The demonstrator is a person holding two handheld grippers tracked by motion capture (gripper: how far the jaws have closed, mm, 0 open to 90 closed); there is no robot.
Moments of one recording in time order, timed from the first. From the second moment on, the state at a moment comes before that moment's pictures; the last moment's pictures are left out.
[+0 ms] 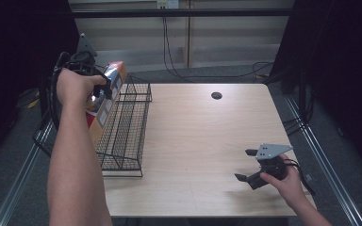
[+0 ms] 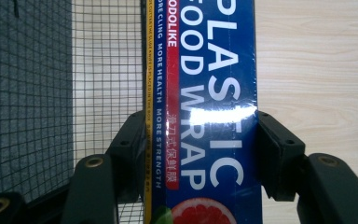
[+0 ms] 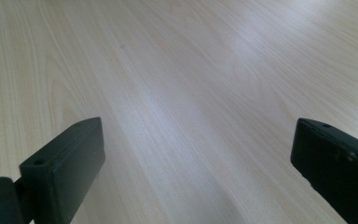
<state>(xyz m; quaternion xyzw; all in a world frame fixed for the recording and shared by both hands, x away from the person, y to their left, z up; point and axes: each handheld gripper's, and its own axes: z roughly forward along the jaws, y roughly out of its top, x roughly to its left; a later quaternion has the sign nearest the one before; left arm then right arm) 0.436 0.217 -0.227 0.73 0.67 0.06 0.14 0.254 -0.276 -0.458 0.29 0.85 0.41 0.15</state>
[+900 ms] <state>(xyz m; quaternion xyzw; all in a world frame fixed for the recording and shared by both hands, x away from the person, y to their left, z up) 0.428 0.246 -0.227 0.70 0.69 0.07 0.15 0.255 -0.275 -0.459 0.28 0.85 0.41 0.14</state>
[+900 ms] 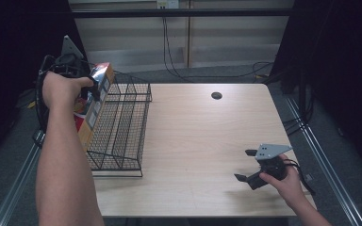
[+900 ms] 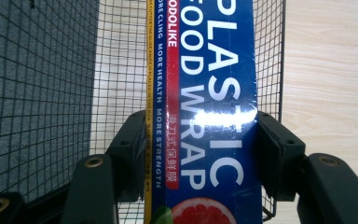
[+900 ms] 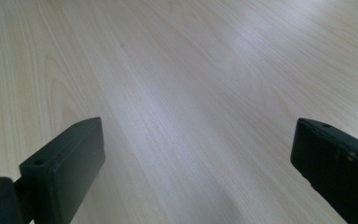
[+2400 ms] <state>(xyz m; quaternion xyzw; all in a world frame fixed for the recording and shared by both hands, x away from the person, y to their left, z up) 0.429 0.270 -0.262 0.68 0.72 0.07 0.12 0.255 -0.274 -0.460 0.28 0.86 0.41 0.15</state>
